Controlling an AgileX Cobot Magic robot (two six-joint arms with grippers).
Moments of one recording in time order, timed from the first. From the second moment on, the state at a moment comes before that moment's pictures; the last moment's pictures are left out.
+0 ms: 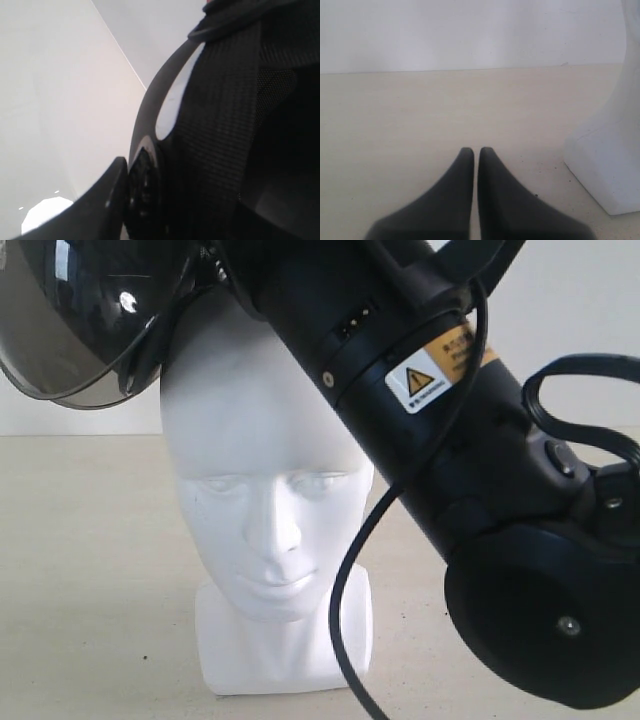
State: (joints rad) left arm 0.00 0.00 0.00 -0.01 0.30 0.00; right arm 1.15 1.47 -0.86 0.21 -1.22 0.46
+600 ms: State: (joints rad) left arm 0.00 0.00 0.00 -0.01 0.30 0.00; right arm 1.16 1.43 -0.77 0.27 -1.21 0.46
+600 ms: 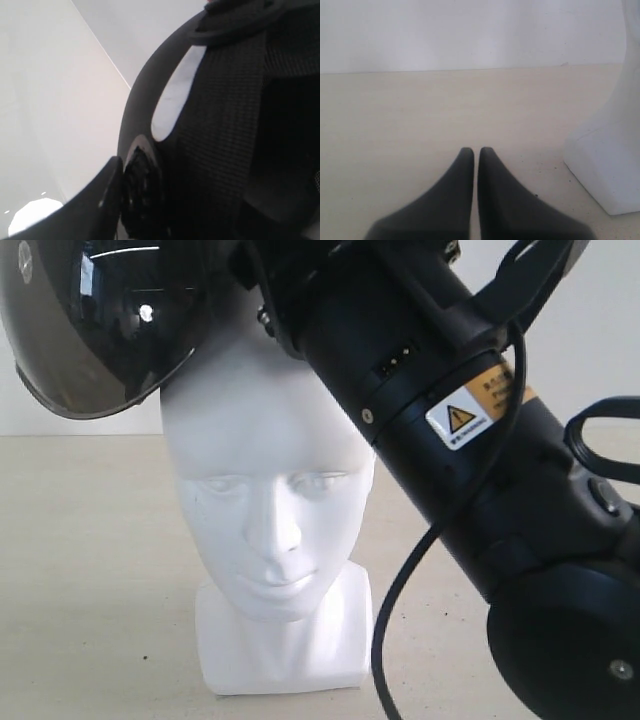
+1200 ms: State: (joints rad) left arm 0.00 0.00 0.00 -0.01 0.30 0.00; right arm 1.16 1.39 -0.68 0.27 -1.19 0.47
